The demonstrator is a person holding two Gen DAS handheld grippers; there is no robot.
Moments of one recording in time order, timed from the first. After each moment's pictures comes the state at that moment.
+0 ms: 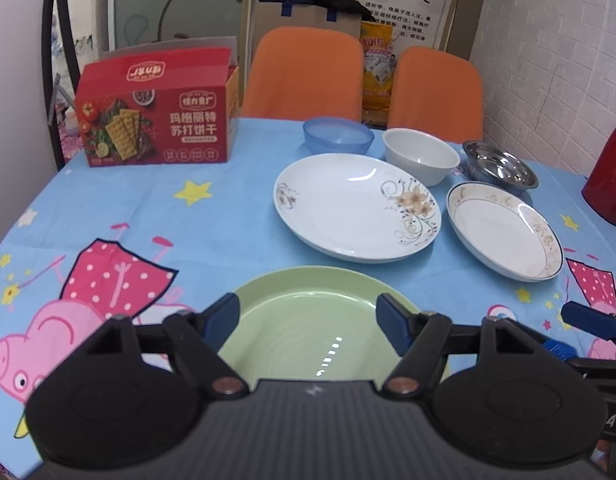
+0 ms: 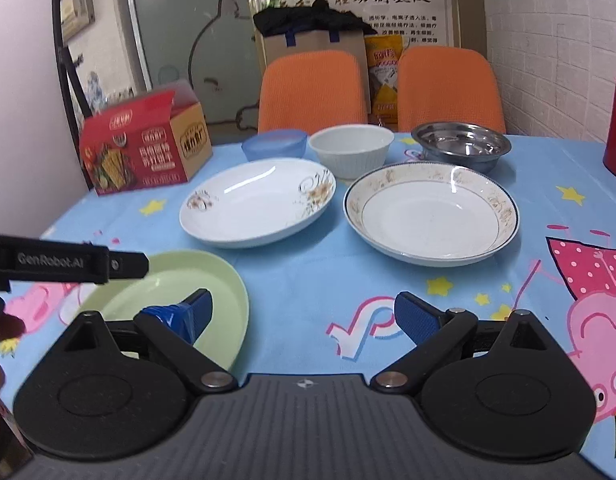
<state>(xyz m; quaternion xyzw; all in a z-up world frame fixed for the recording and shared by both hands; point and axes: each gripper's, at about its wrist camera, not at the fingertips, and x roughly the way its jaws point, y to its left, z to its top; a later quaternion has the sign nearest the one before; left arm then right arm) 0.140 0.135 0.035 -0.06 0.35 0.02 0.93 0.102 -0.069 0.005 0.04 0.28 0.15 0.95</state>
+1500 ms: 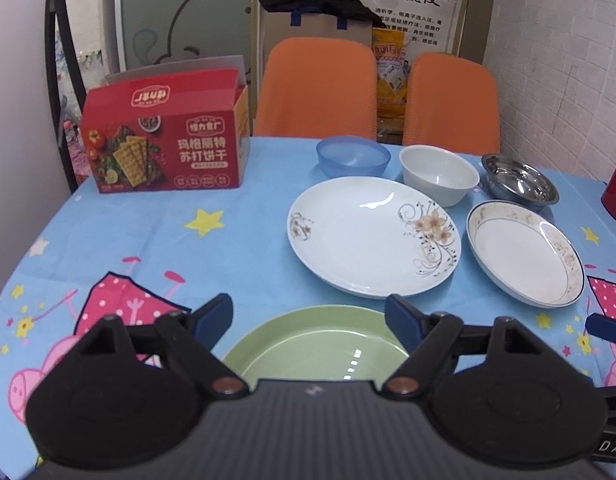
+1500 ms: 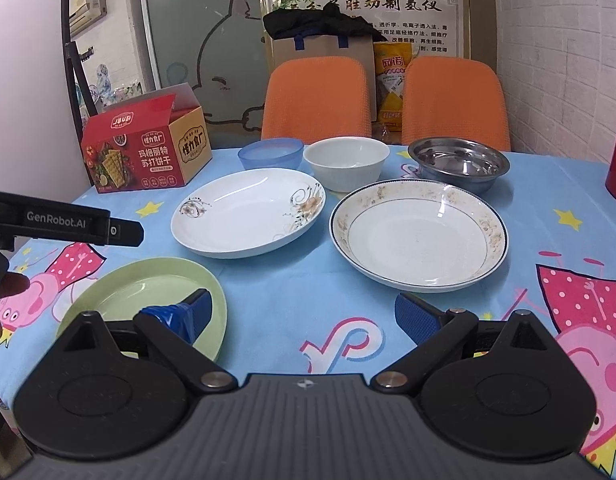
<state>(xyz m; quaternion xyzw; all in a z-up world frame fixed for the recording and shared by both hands) 0.168 0.136 0.045 -0.04 0.35 0.05 0.94 0.123 -0.073 0.008 -0.01 0.29 0.16 0.94</state>
